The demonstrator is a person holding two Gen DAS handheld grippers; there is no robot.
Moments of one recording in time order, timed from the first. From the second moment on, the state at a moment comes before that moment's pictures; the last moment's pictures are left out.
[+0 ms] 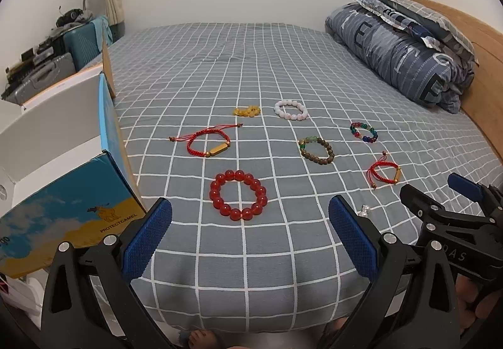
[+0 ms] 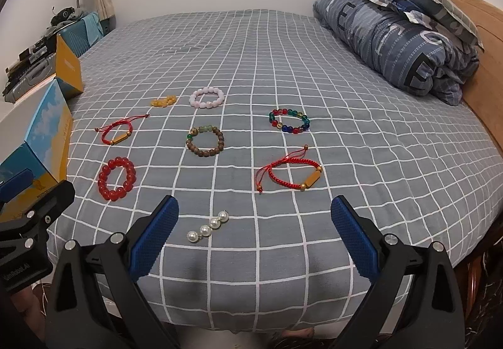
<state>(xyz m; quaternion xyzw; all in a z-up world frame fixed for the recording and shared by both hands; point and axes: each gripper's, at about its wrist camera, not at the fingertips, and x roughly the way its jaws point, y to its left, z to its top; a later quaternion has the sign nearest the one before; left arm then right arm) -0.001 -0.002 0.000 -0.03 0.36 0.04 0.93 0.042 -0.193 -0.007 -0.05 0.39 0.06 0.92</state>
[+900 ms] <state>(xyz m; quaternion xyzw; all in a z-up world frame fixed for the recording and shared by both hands) 0.000 -0.004 -0.002 -0.03 0.36 0.03 0.93 0.043 -0.195 -0.008 -0.06 0.38 0.05 0.92</state>
